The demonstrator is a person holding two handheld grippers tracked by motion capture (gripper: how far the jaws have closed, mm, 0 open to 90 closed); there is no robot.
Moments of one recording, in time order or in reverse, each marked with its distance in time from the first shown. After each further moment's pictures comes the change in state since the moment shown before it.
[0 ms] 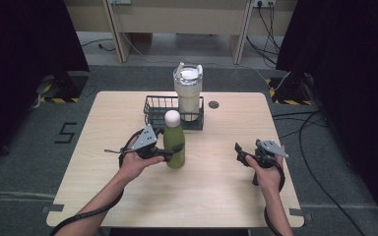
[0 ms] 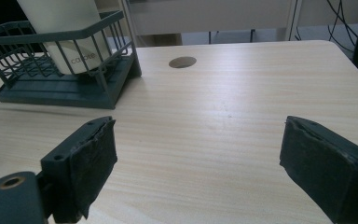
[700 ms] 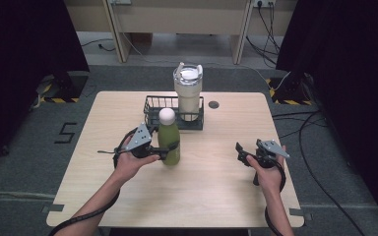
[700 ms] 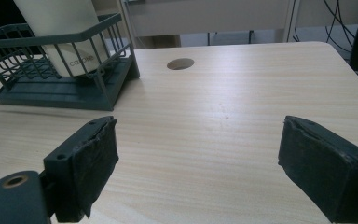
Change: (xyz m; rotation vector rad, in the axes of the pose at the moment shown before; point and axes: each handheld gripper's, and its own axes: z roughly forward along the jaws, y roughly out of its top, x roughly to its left) left arm 0.003 0.011 -0.016 -0.014 0.056 0.021; right arm -0.002 0.001 -0.002 -0.006 -0.004 0.001
